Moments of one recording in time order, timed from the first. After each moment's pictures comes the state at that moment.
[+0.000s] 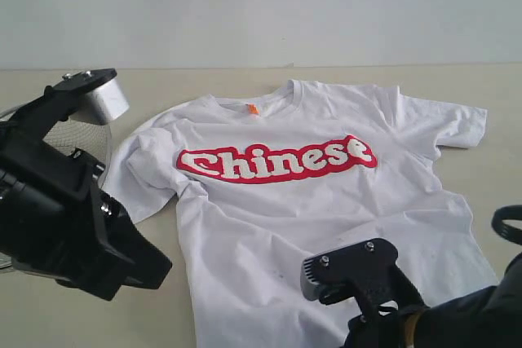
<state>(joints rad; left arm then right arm) -0.55 1.22 -0.80 -0.63 0.90 0.45 0.85 1.45 -0.43 0.27 0.19 0.27</state>
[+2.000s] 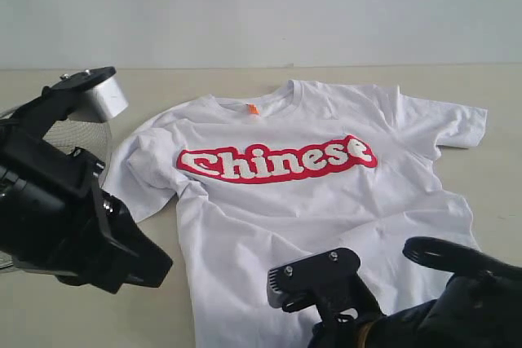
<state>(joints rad) -0.55 1.22 -0.80 -0.63 0.89 0.41 0.91 1.62 -0.48 0.28 0.05 0.30</state>
